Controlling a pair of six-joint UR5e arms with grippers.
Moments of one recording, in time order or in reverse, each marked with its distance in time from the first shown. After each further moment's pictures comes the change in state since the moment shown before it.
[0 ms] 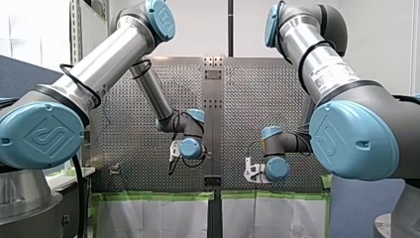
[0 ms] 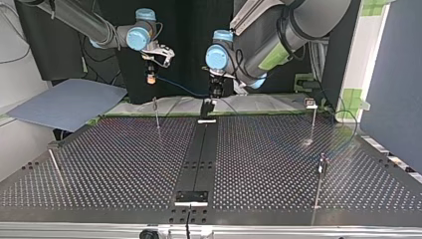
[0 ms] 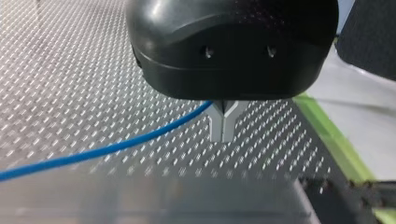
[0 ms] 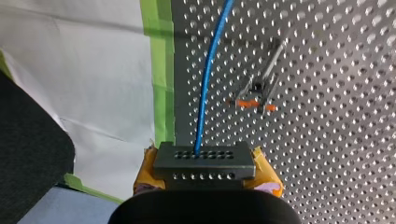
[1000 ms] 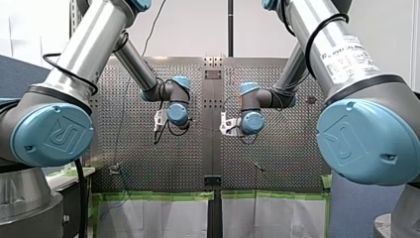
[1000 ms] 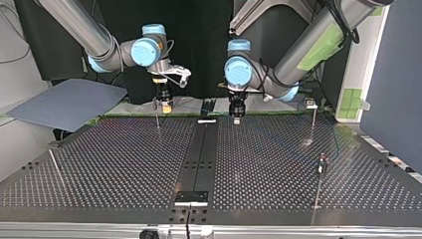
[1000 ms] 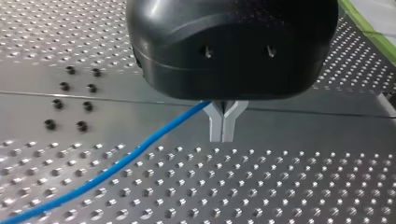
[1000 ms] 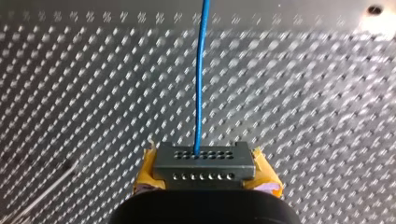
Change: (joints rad) left arm 0.133 0.272 -0.032 -0.180 -0.019 0.012; right arm 0.156 -0.227 -0.223 0.242 -0.009 -0.011
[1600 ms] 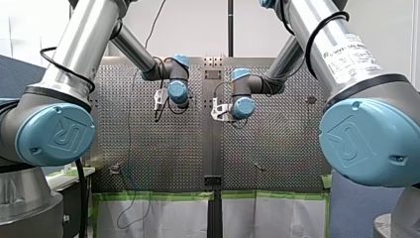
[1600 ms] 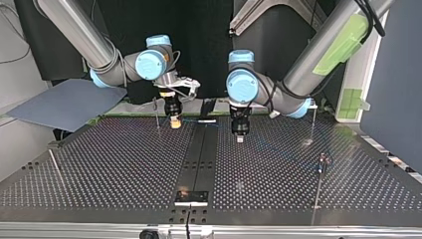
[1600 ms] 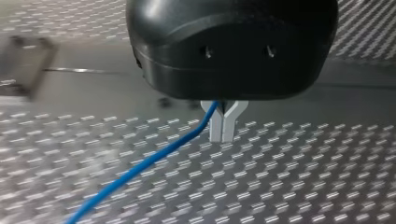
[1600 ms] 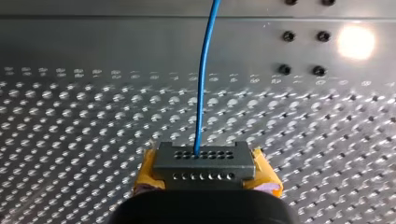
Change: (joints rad) left arm 0.024 0.081 0.137 -0.174 -0.001 0.006; right arm 0.046 -0.001 -0.181 0.139 -0.024 -0.001
